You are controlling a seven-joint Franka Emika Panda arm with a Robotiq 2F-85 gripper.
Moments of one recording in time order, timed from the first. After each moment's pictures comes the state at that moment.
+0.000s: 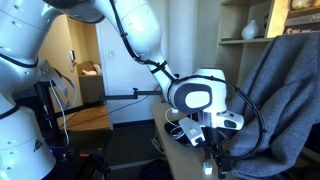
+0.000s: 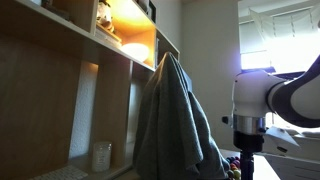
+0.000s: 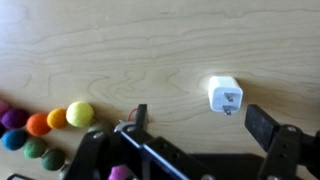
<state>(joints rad) 0.08 0.64 -0.10 -1.92 -0.20 2.64 0.08</state>
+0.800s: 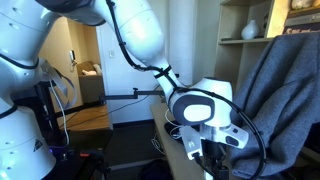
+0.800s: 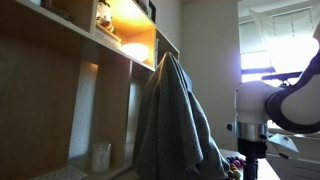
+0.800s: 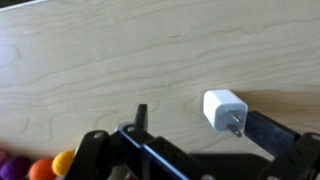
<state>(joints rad) 0.00 0.68 -0.08 -1.91 -0.12 2.64 0.06</state>
